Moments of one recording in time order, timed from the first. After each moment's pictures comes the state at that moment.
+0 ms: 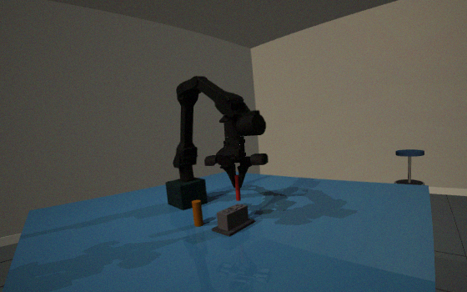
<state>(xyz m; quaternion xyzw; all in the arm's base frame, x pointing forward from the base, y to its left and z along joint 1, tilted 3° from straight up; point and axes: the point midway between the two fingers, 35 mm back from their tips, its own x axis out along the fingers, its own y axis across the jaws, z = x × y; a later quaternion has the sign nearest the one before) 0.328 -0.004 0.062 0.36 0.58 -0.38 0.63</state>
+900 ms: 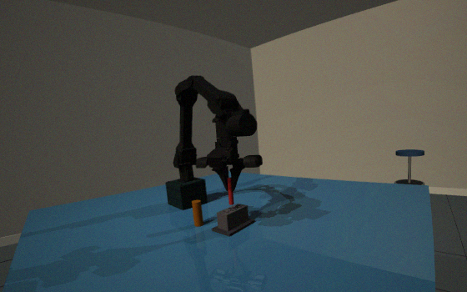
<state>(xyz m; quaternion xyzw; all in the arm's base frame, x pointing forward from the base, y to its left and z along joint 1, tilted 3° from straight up) 0.340 -0.045 0.065 0.36 0.58 -0.37 0.63</state>
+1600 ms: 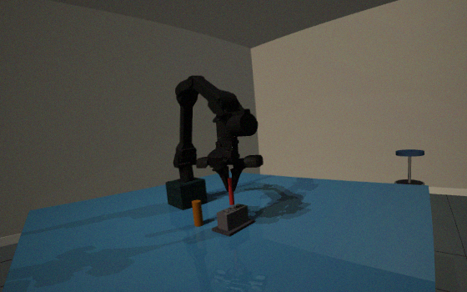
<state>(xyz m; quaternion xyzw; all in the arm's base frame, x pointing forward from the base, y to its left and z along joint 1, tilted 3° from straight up) 0.343 -0.045 0.066 0.36 0.58 -0.37 0.63</state>
